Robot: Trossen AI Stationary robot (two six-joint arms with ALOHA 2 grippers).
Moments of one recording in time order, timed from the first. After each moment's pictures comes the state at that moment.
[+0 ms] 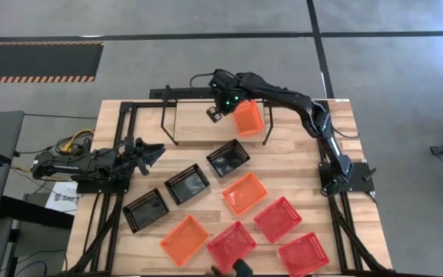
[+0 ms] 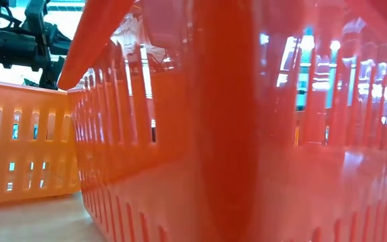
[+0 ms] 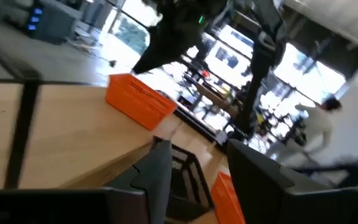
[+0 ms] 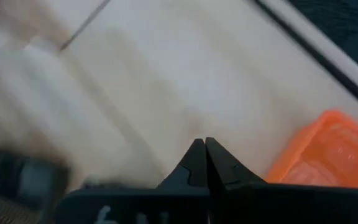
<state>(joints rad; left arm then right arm) -0.08 0.02 0.03 0.03 -0.45 -0.56 -0.45 2.21 2.26 -1.14 -0.05 0.35</state>
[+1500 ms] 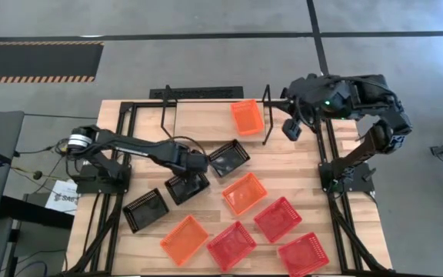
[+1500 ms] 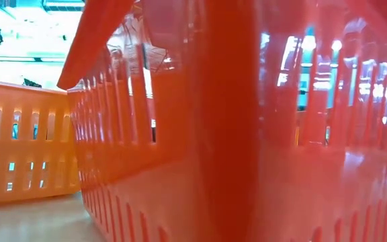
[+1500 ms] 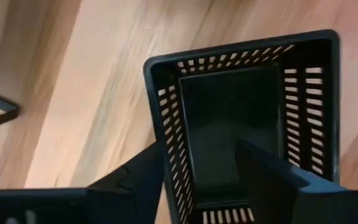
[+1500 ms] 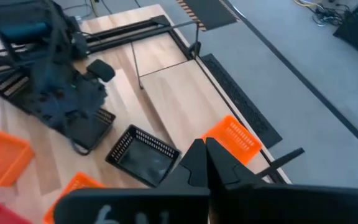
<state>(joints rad) -0.04 1.65 1.18 -0.97 -0.11 -0.49 0.02 1.52 2.30 -1.51 0.44 0.28</state>
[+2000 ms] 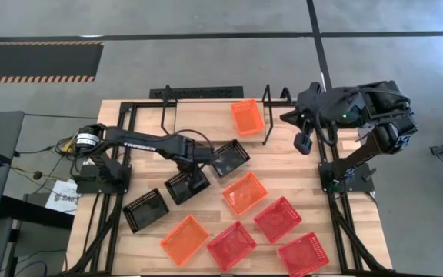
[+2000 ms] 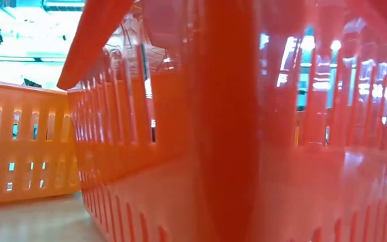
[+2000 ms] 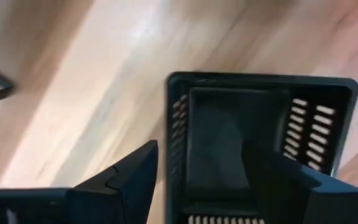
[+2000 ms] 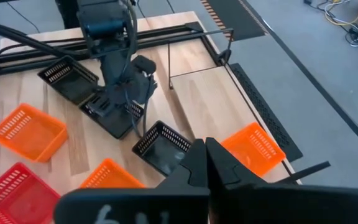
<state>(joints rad) 0.04 1.71 1.27 -1.05 -0.07 -0.59 0.15 1.49 2.30 -1.52 0.44 0.28</state>
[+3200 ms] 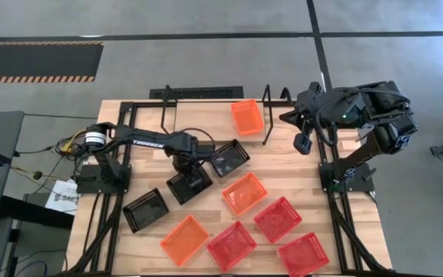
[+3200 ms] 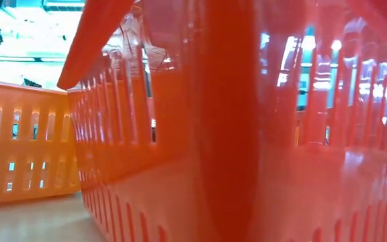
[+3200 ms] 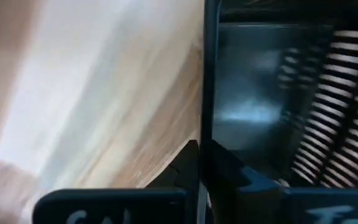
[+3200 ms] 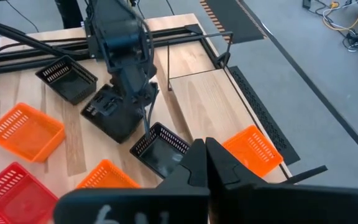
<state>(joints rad) 0.09 1.78 1.27 -1.14 0.04 -0.53 0.15 1.49 2.30 -1.51 0.45 0.26</state>
